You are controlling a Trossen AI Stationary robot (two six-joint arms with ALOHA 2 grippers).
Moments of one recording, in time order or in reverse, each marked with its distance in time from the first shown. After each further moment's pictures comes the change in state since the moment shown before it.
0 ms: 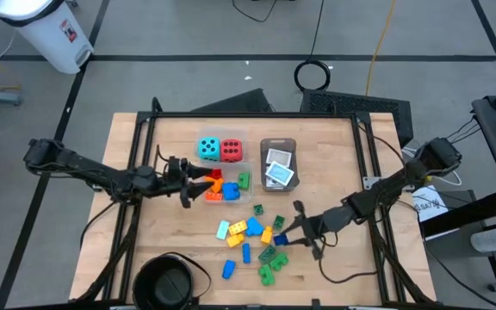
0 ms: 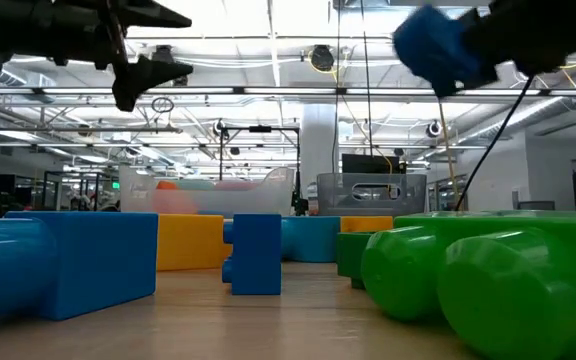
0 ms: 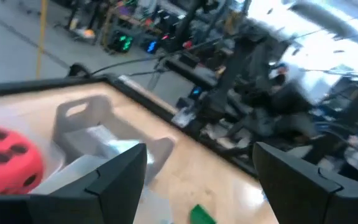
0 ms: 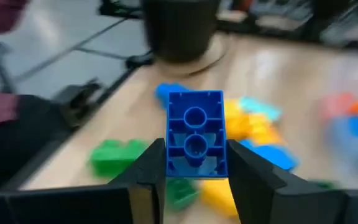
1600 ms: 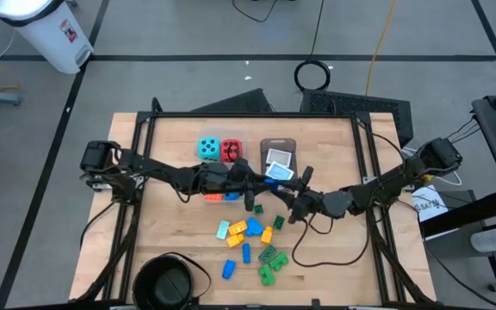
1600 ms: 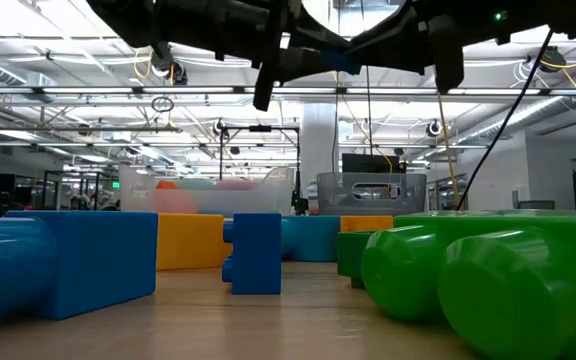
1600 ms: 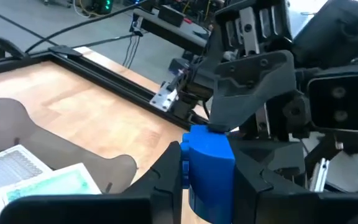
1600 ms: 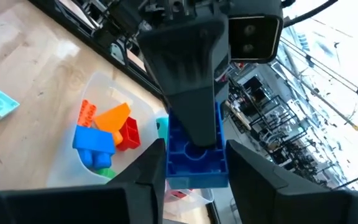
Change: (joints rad) left arm 0.129 0.734 0.668 -0.084 0.246 0.053; right arm -0.111 0.001 0.052 0.187 0.565 -0.732
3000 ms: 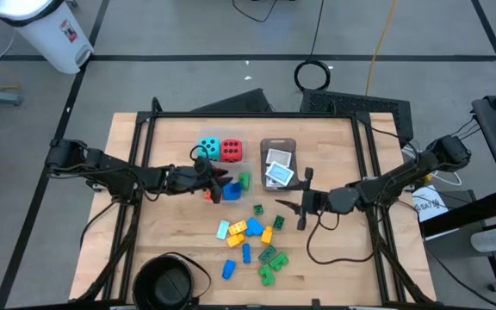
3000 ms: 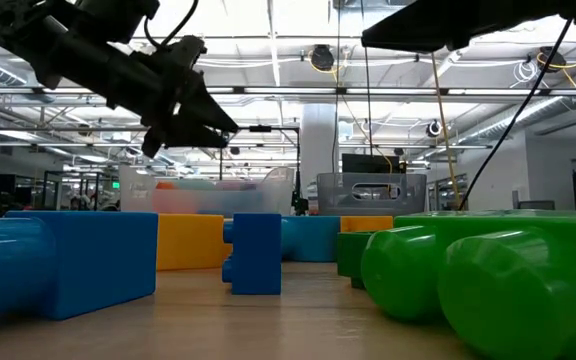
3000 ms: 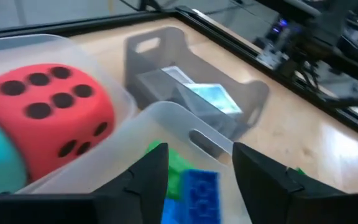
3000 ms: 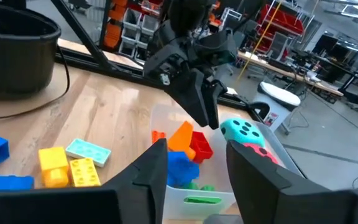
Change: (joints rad) left arm 0.013 -0.358 -0.472 -0.151 -0.243 -0.105; right arm -0.005 -0.140 0.000 -0.230 -0.190 0.519
